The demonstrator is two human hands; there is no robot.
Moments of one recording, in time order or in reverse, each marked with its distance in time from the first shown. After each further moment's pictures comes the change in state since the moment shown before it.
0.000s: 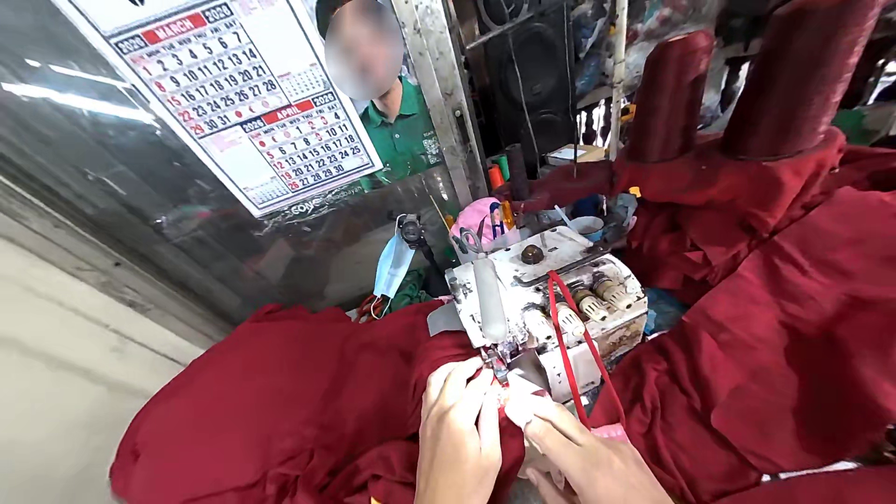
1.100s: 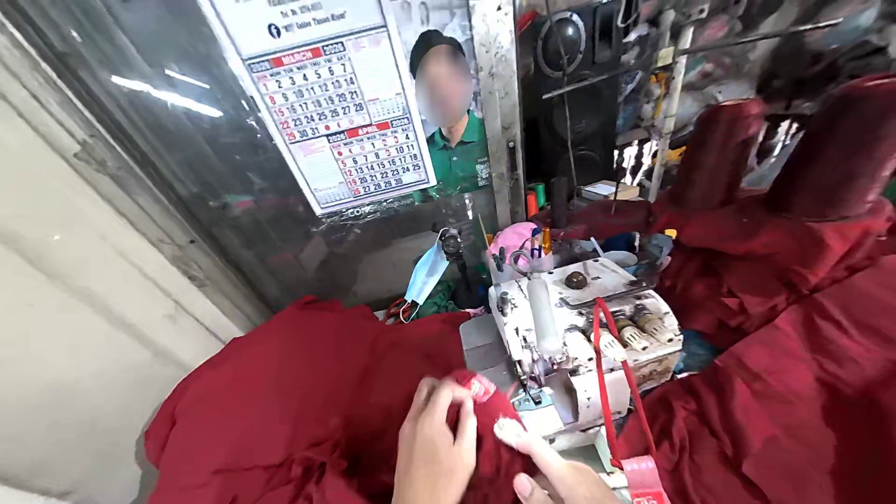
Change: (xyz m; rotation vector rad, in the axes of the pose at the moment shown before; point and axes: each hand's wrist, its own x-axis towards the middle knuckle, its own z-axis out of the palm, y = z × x) left_hand -0.012 -0.041 -0.032 -0.029 0.072 -0.192; right_hand 0.018 -0.020 0.021 0.459 -0.117 -0.009
